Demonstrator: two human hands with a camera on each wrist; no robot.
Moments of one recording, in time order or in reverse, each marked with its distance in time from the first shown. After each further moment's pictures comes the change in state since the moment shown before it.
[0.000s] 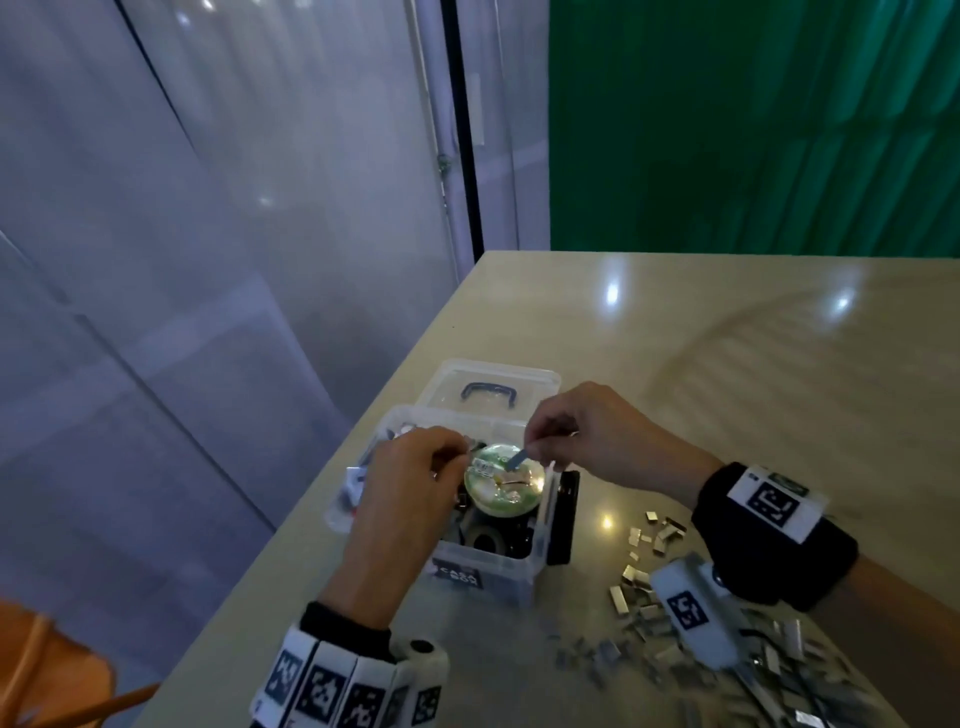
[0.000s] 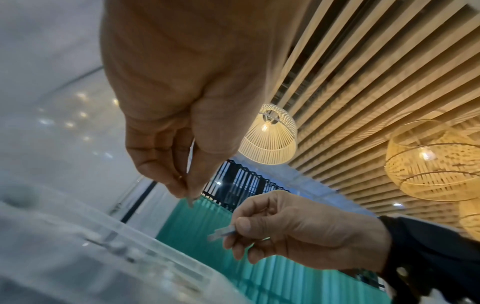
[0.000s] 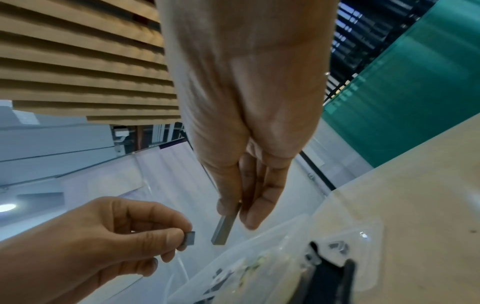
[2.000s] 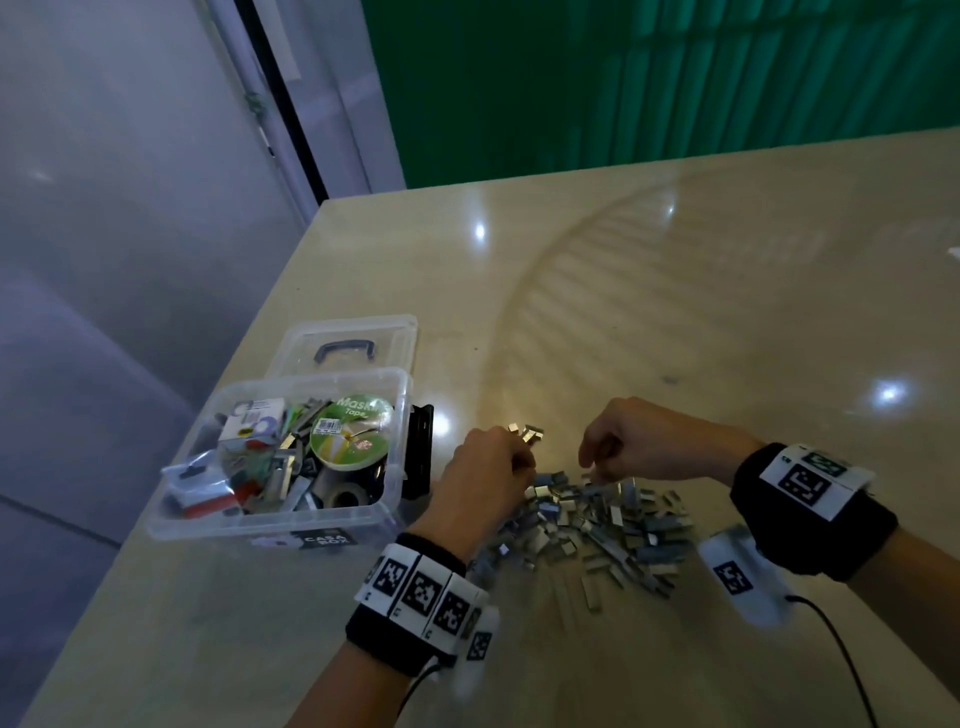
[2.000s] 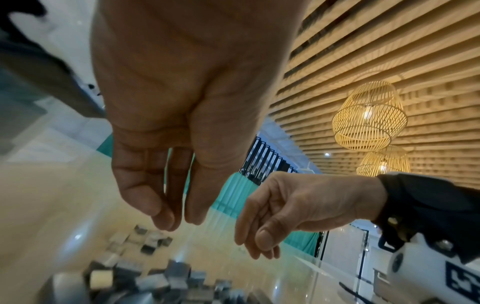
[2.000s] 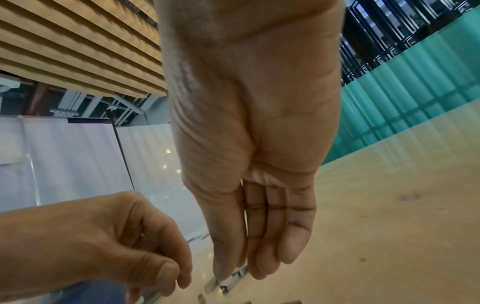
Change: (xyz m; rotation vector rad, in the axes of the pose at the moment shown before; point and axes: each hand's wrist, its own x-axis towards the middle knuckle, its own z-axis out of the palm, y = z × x) left_hand -0.025 0.057 0.179 0.141 -0.650 0.152; right_hand -0.169 0.093 -0.037 -0.248 -0.177 0.547
